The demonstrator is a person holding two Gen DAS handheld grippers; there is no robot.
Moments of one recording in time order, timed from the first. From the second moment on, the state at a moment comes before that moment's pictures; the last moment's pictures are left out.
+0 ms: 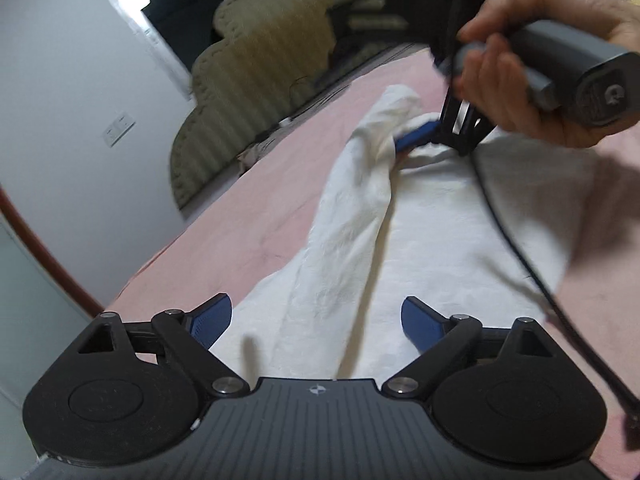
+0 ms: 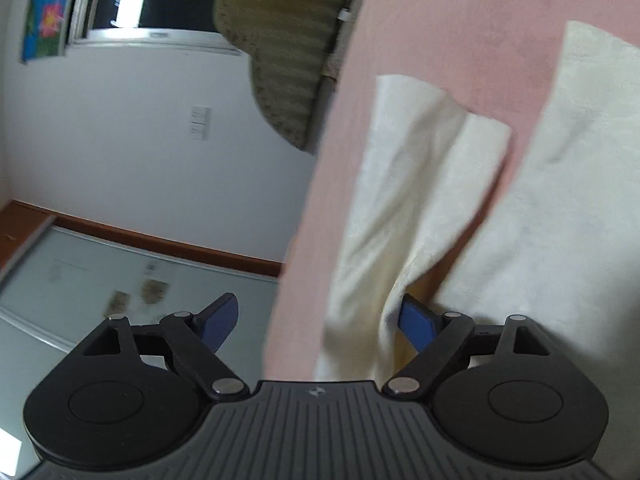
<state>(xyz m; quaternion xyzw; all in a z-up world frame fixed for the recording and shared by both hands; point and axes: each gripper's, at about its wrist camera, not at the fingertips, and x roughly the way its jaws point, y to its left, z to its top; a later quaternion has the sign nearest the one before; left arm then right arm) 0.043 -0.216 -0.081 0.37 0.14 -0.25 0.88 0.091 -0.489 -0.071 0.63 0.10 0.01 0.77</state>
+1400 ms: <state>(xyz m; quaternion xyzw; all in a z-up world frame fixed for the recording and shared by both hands) 0.088 -0.195 -0.075 0.23 0.23 -0.20 0.92 0.147 -0.508 -0.076 0.57 0.13 -0.08 0.81</state>
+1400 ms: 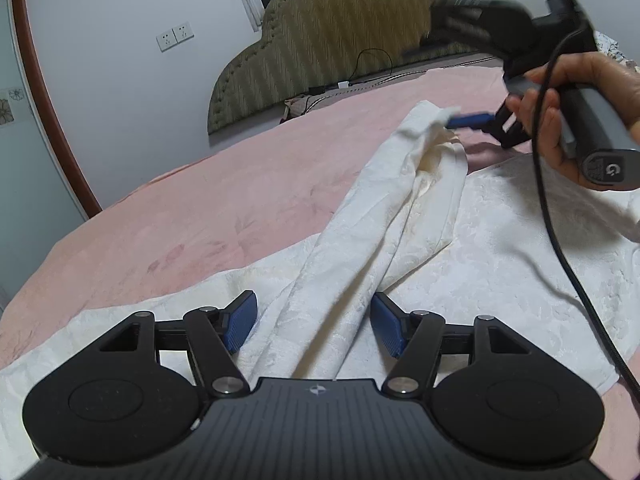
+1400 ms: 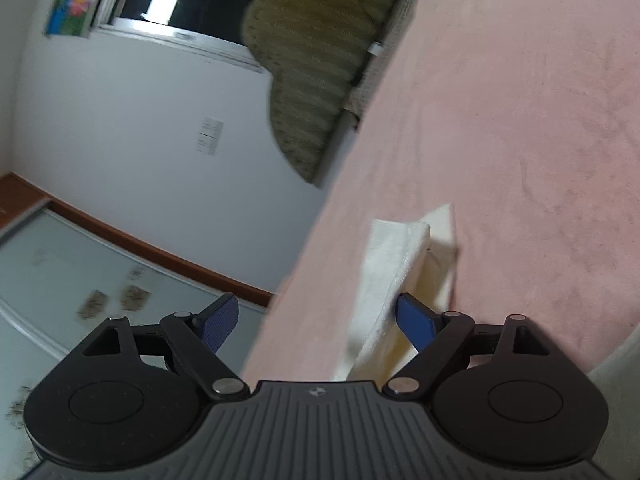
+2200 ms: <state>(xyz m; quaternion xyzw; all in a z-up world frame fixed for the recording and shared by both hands) 0.047 -0.203 -0.066 0.30 0.14 -0.22 0.92 0.004 -0.496 -0.015 0.49 0.07 -0.15 0.85</state>
